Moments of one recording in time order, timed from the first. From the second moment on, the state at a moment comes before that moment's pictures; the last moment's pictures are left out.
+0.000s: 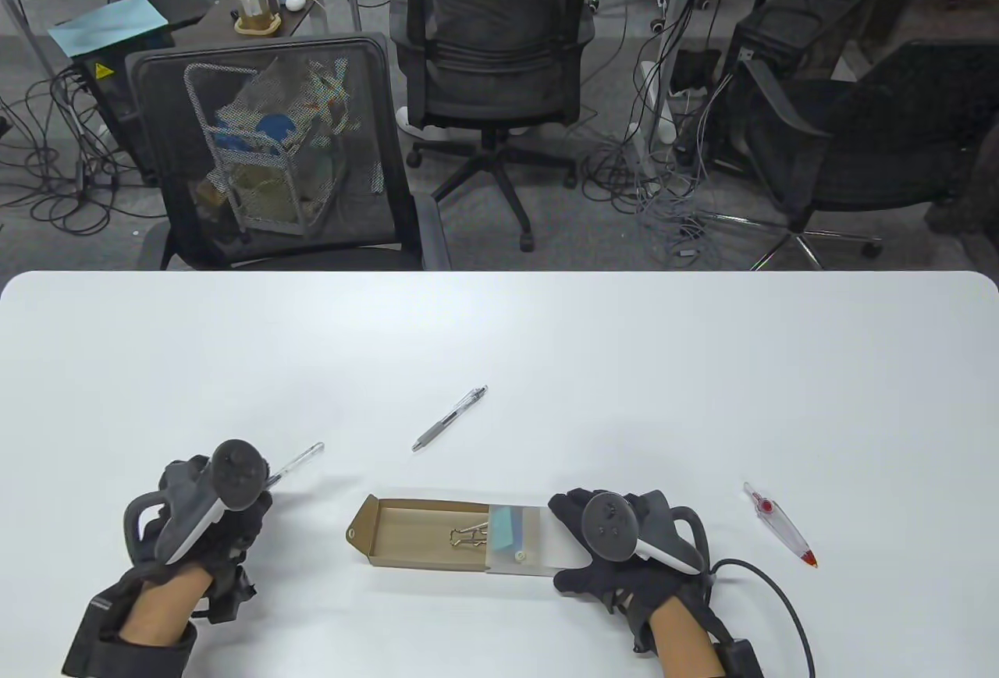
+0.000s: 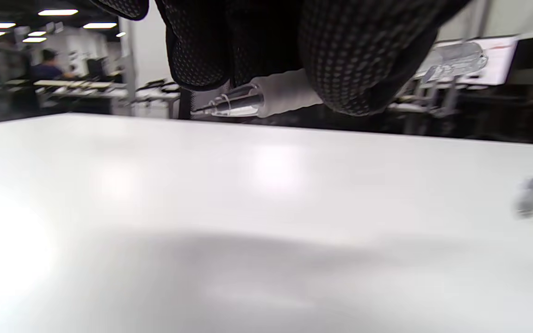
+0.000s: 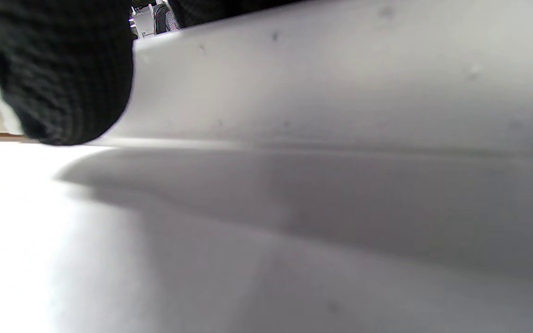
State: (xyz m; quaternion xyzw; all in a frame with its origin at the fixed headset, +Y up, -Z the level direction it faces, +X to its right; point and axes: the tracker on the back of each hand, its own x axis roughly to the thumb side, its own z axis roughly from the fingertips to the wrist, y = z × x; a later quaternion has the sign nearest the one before) left_hand -0.300 -0.690 -0.312 -0.01 0.06 0.01 1.00; right_hand 0.133 -0.770 -0.309 0.17 0.12 0.98 0.08
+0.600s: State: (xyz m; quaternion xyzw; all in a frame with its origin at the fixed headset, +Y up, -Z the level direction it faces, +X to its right) left_hand -0.125 -0.722 -0.281 -0.01 -0.20 -0.30 0.93; right_hand 0.133 -0.771 -0.309 0.17 0.12 0.98 0.08
